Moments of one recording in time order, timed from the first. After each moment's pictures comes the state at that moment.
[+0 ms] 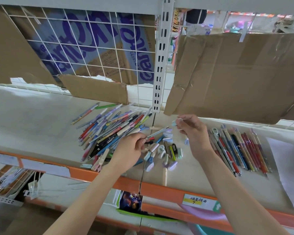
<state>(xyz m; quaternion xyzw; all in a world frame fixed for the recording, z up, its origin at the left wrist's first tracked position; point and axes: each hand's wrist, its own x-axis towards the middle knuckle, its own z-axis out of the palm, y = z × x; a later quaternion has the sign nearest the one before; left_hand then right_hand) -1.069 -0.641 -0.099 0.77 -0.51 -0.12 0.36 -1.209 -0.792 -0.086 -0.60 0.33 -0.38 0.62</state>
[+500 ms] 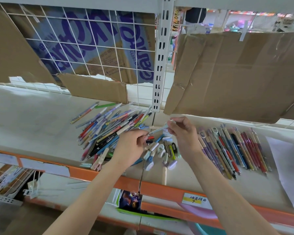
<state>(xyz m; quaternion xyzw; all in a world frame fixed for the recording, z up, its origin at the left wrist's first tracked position) -1.073 -0.645 -0.089 0.77 -0.51 -0.08 0.38 -1.191 -0.774 -0.093 -0.55 0.34 -0.37 0.67</state>
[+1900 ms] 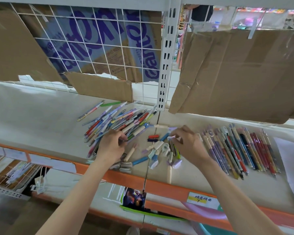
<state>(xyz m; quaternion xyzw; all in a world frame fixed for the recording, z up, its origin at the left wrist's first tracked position) -1.018 -0.615 -0.125 0.86 -0.41 -0.08 0.29 -1.211 -0.781 -0.116 -0.91 0.29 -0.18 0.23</state>
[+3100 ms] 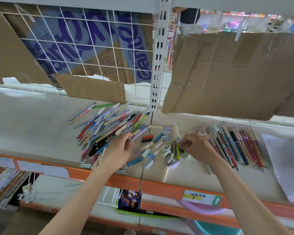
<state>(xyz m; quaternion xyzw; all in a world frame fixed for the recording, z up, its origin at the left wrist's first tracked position) -1.045 -0.628 -0.121 0.80 -0.48 -0.14 0.33 -1.247 -0.809 -0.124 -0.87 0.38 -0.09 0.31</state>
